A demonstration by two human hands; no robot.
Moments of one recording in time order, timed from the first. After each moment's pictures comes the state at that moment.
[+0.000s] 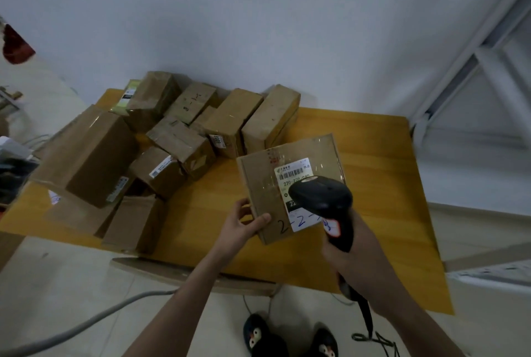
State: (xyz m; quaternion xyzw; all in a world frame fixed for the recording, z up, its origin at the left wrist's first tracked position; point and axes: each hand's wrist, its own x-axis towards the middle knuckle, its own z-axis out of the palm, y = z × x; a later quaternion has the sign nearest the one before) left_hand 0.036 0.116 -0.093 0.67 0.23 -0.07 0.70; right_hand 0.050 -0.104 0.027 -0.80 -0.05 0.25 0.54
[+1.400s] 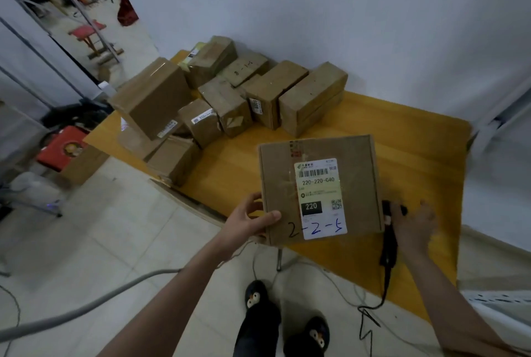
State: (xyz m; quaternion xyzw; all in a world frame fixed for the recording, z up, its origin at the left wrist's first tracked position) left_hand -0.041 0.036 -0.060 0.64 0.31 -0.05 0.70; right_hand 0.155 -0.218 -0.143 -0.90 0.11 0.11 0.41
